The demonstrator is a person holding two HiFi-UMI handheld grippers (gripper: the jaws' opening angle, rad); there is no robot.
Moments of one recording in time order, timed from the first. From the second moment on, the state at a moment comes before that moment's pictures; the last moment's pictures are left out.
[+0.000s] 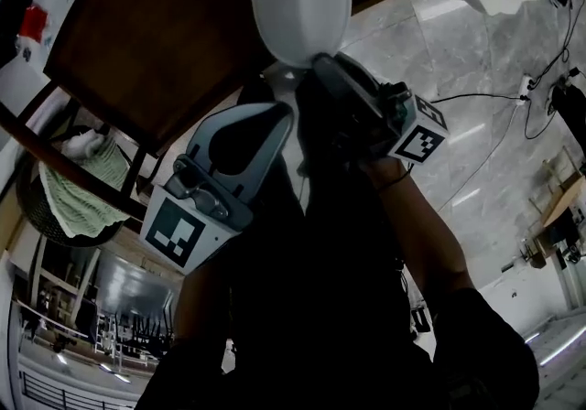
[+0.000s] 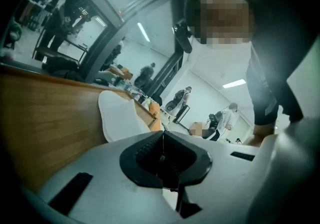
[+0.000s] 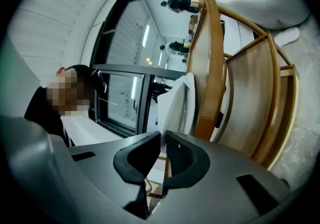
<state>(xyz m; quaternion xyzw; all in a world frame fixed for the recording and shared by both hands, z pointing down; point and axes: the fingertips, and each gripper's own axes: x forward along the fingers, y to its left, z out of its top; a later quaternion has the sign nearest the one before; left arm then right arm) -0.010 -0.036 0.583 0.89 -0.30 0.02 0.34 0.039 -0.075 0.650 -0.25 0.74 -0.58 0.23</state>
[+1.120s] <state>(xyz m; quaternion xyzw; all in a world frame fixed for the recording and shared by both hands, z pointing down) -0.014 -0.072 0.489 0.93 -0.29 0.04 0.22 0.067 -0.115 0.437 -0.33 0.92 -0.22 0.06</state>
